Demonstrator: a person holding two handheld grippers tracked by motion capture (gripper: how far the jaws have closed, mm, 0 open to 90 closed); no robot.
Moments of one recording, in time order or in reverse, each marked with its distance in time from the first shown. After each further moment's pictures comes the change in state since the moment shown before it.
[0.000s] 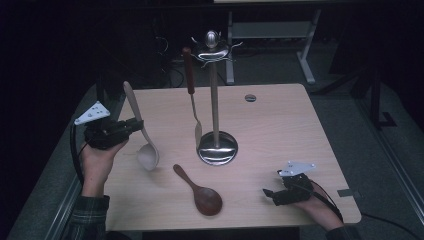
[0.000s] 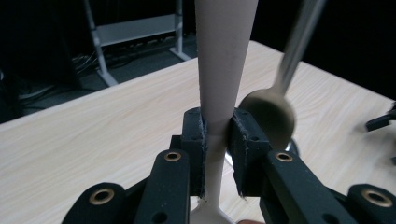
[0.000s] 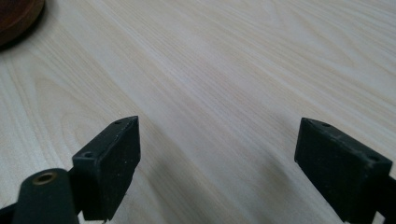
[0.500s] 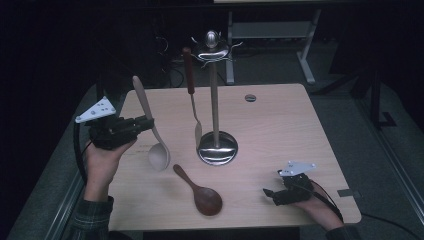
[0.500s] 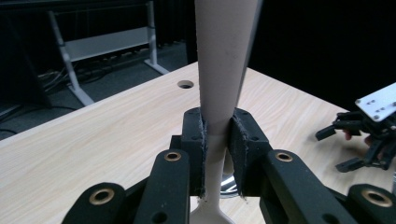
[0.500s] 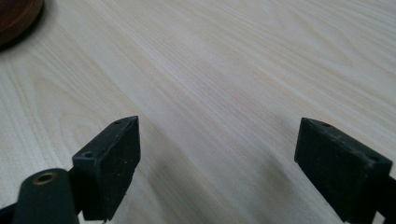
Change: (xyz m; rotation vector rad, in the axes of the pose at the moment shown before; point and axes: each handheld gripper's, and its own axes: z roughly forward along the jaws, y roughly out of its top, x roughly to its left) left arm -0.036 0.027 -0.002 -0.026 -0.103 0.020; right arm 0.000 0.000 0.000 -0.001 0.000 0.004
